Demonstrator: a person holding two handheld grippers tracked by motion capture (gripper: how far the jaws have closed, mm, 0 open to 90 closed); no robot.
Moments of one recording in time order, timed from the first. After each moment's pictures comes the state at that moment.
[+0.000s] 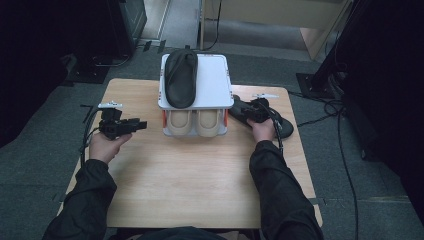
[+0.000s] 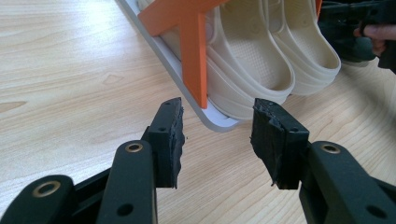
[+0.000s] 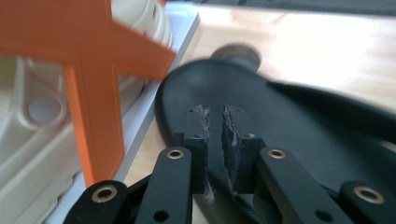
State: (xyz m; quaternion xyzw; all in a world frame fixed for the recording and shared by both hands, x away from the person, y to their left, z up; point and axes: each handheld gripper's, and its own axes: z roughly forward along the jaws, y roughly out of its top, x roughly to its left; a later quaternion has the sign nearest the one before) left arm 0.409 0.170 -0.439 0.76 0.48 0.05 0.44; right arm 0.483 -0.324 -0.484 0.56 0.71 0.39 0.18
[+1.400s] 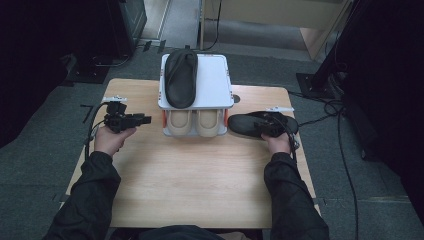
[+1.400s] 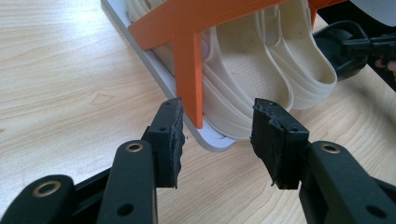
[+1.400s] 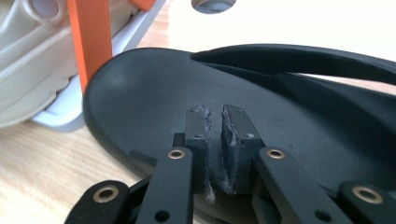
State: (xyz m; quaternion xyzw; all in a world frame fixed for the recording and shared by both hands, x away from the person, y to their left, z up) left arm 0.432 0.161 -0.437 0.76 0.47 0.03 0.45; right arm 0.425 -0.368 -0.484 0.56 0.73 0.36 0.17
